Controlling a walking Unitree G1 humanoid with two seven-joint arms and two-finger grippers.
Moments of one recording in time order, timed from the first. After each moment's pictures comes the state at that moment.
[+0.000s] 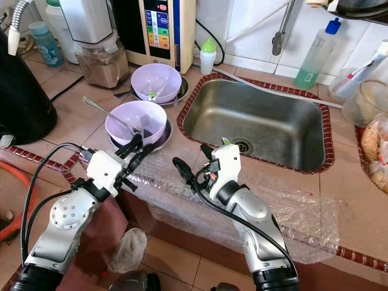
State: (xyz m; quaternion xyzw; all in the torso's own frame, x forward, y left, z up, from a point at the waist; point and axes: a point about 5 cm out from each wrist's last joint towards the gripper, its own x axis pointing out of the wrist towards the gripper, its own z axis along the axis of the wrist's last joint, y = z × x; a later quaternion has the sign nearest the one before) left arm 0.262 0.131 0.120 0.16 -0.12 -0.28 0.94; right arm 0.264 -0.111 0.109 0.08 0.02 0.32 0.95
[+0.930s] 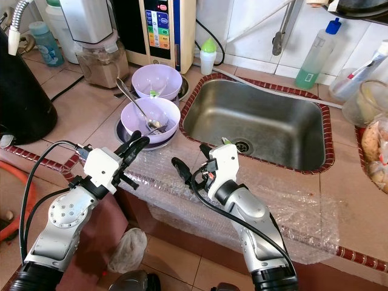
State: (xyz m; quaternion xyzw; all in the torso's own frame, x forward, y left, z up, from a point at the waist) left arm 0.263 0.133 0.123 0.16 -0.14 -0.27 0.94; right arm 0.265 -0.109 0.109 0.07 0.03 0.32 0.95
